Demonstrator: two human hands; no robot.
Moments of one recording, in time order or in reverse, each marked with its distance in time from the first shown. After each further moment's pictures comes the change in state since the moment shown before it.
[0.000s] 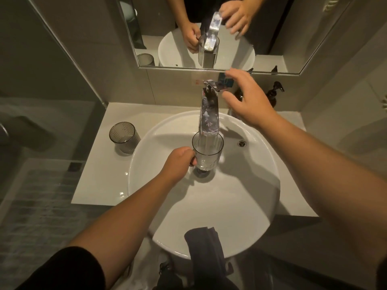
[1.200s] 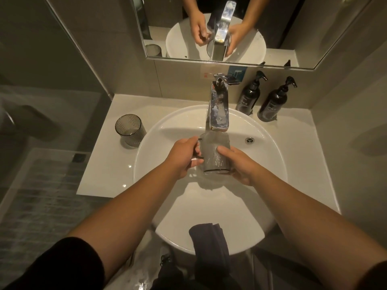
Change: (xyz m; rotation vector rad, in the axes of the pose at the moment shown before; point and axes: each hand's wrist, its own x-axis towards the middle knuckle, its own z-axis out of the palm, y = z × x) left_hand 0.007 0.017 0.001 -0.369 0.026 -0.327; right_hand -0.103 0.037 0.108 1.059 -0.449 0.738
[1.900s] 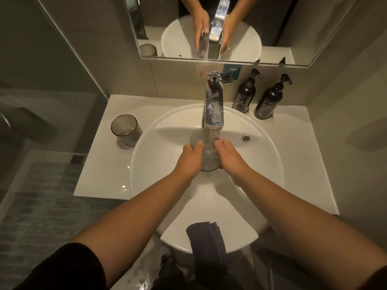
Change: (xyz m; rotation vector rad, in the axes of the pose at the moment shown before) left_hand 0.004 -0.035 0.021 0.265 0.080 0.051; right_hand 0.008 0.006 0.021 -0.264 0.352 -0.103
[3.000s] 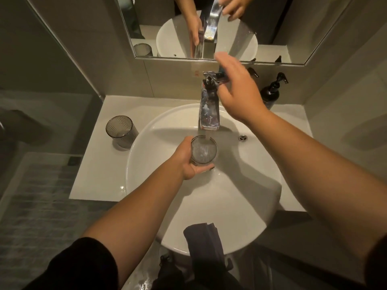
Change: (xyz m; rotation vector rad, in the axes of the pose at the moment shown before) left_hand 0.012 0.032 -0.002 -0.572 -0.105 -0.510; right_hand 0.019 -0.149 -0.047 -0.716 0.227 -0.804
